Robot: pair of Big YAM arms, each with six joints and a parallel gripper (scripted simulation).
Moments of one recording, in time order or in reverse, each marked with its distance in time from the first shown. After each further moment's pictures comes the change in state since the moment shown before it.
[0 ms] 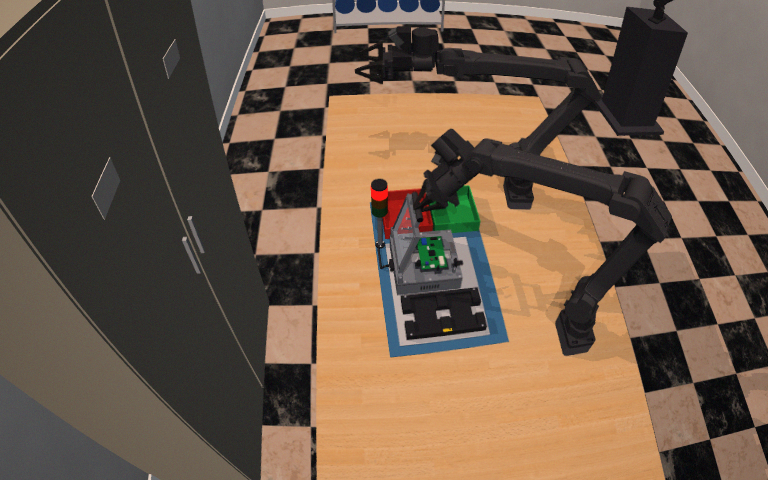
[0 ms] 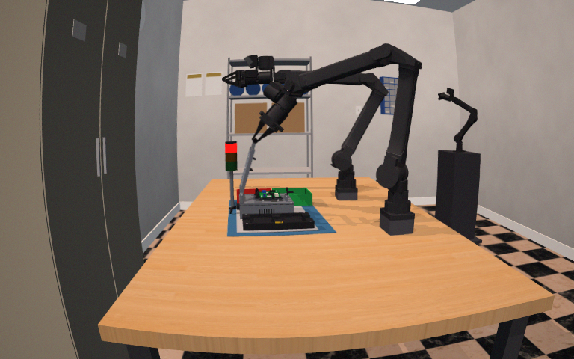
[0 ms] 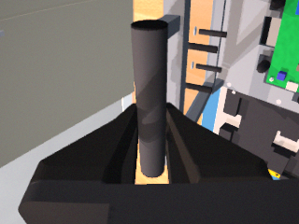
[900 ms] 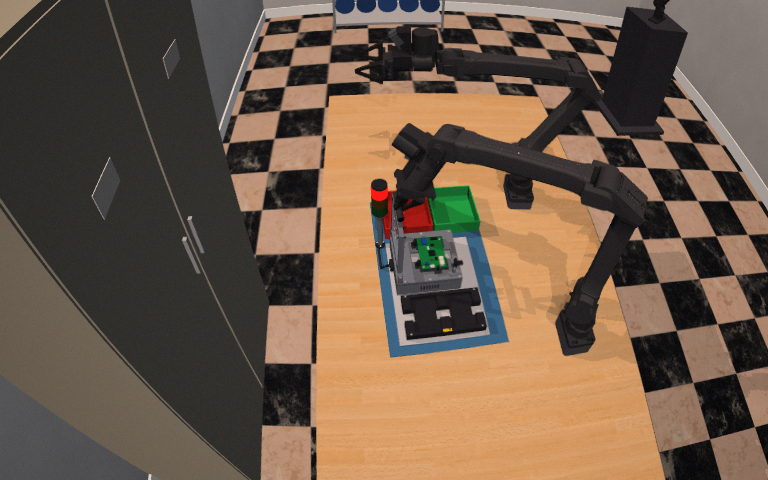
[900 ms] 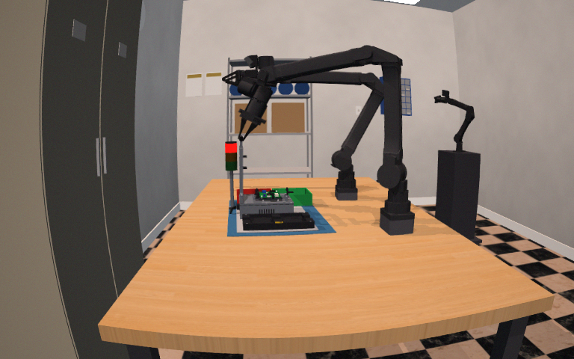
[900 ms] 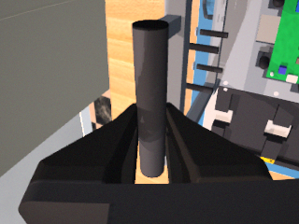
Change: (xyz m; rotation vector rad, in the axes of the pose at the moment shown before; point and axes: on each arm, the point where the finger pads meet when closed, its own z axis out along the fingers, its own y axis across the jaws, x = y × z) left arm 0.001 0.042 0.026 0.257 -0.003 -0.009; right arm 0.000 0.000 0.000 0.000 0.000 0.000
